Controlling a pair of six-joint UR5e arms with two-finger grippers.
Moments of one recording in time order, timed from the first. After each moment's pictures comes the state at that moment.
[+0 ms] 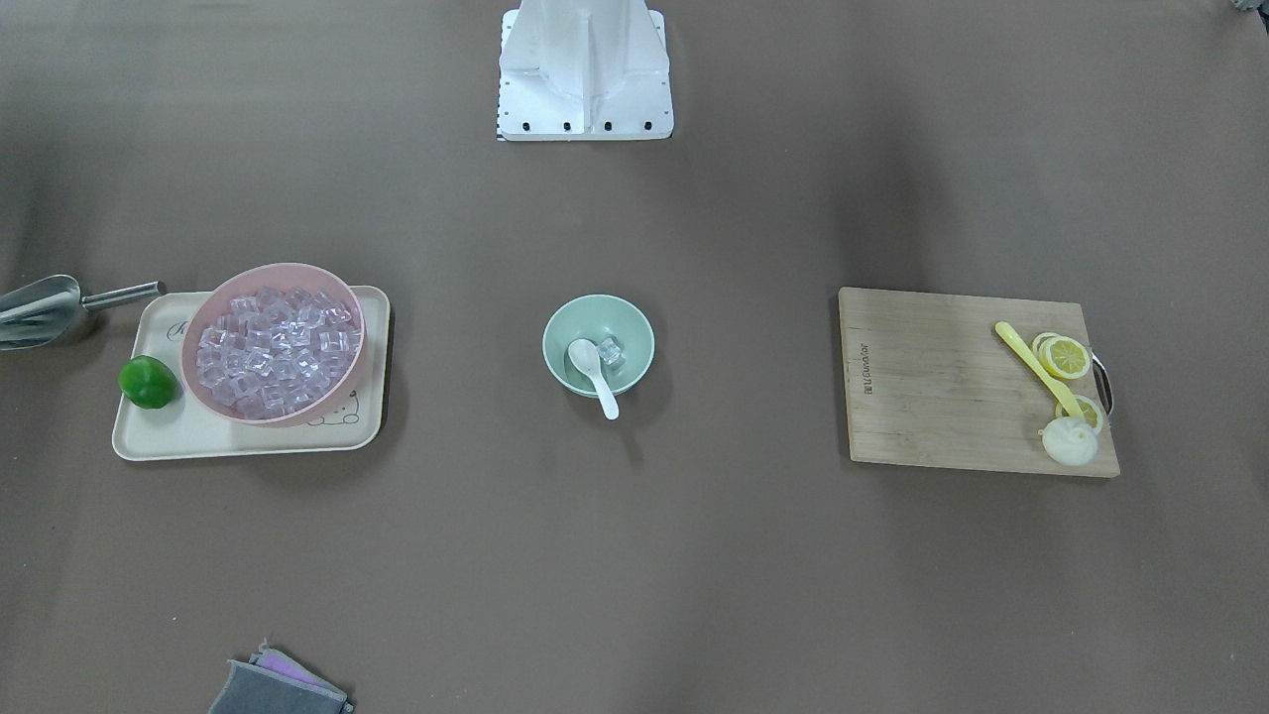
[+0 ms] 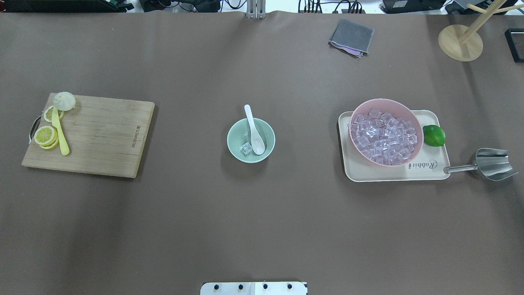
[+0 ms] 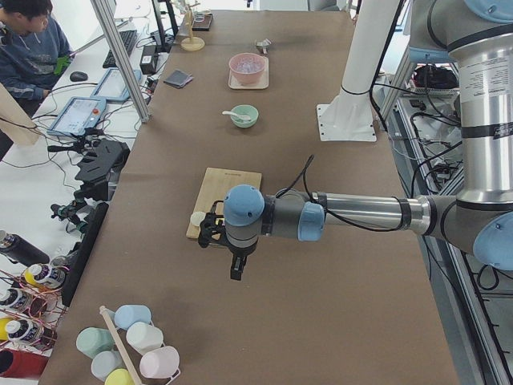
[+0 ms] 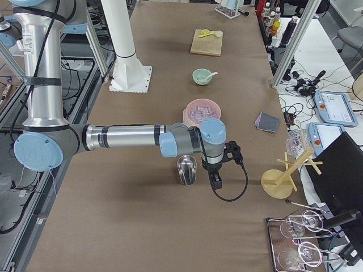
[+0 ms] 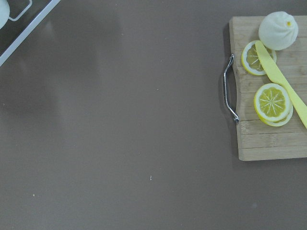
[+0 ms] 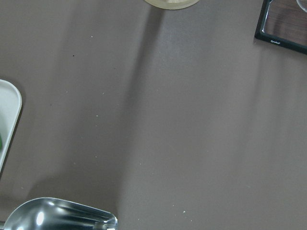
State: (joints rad) left arm -1.59 -1.40 -1.78 -1.63 -2.43 0.10; right arm 1.53 -1.59 1.67 -1.45 2.30 -0.12
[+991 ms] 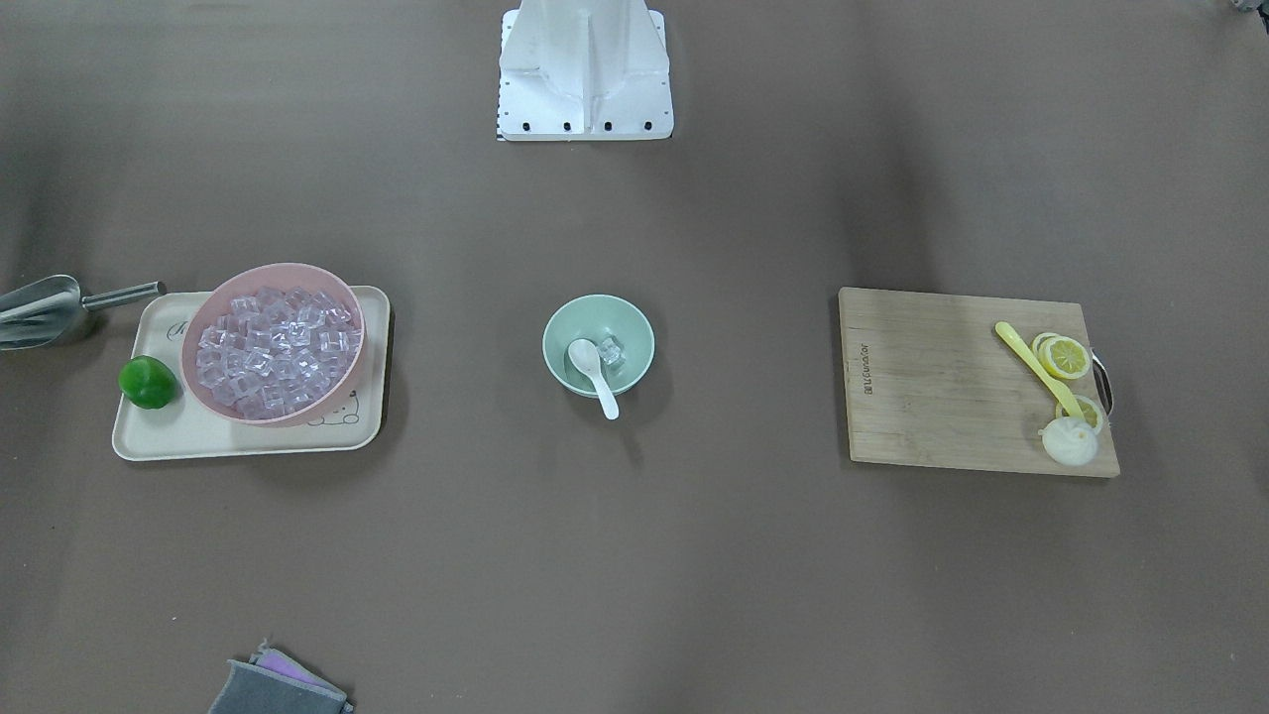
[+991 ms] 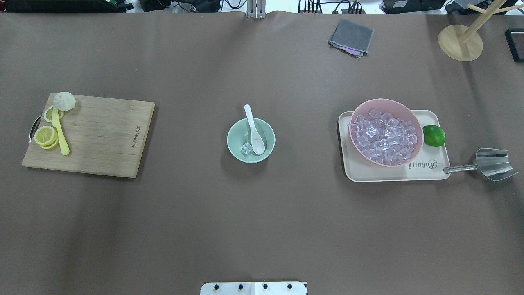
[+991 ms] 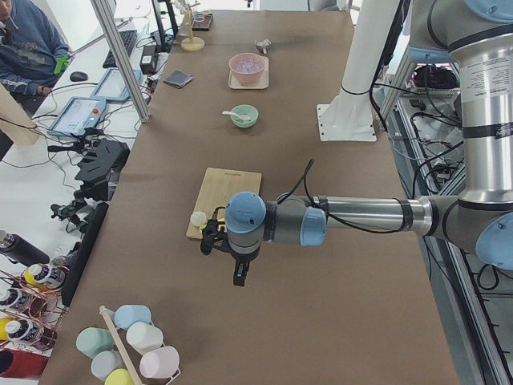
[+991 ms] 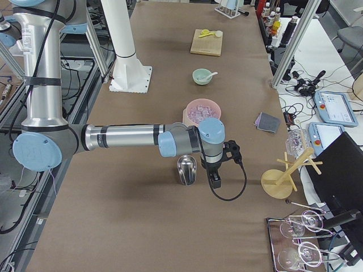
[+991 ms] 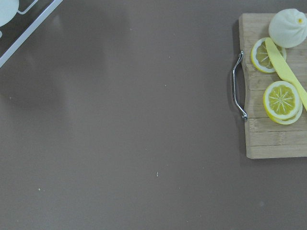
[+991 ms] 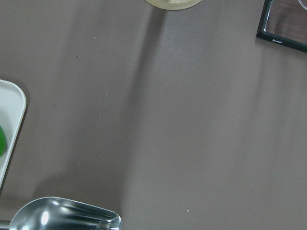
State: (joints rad) left arm -1.59 -1.39 -1.76 -1.64 -2.42 0.10; right arm 1.53 -1.60 1.67 -1.45 2.31 -0.11
